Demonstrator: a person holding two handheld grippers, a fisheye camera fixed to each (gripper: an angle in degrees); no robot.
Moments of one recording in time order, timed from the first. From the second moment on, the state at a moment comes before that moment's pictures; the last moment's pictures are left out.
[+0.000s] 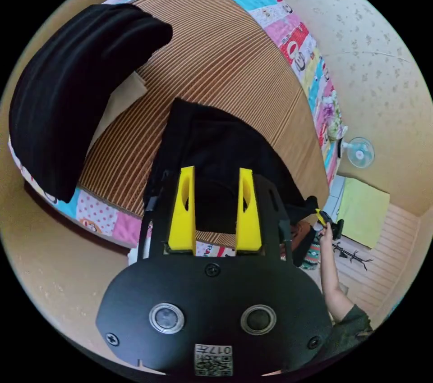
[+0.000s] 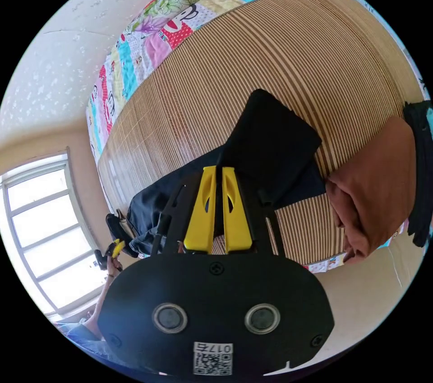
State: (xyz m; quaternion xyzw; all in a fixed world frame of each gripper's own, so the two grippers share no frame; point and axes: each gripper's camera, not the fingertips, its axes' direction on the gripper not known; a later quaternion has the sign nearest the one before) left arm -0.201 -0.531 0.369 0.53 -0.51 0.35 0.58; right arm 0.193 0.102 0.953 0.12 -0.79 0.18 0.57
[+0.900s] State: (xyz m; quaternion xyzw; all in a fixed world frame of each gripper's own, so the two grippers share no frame) left arm -0.347 -0.682 0.354 0.63 -0.28 0.30 0.66; right arm 0.067 0.423 1.003 0.19 -0.87 0.26 0.37
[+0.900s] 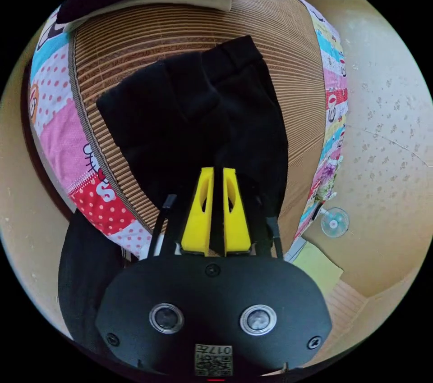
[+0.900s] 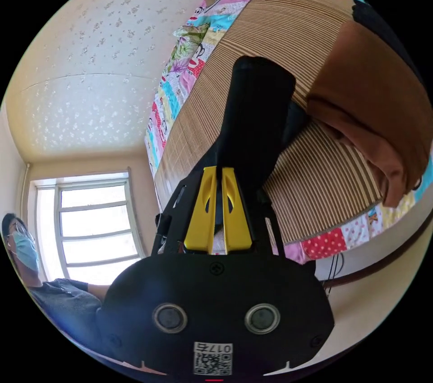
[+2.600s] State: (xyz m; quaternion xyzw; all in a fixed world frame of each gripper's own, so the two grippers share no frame) left arm -0.325 -0.520 0.089 0.64 -0.25 0.33 0.64; right arm -0.005 0.267 1.019 0.06 -0.94 0.25 0.21
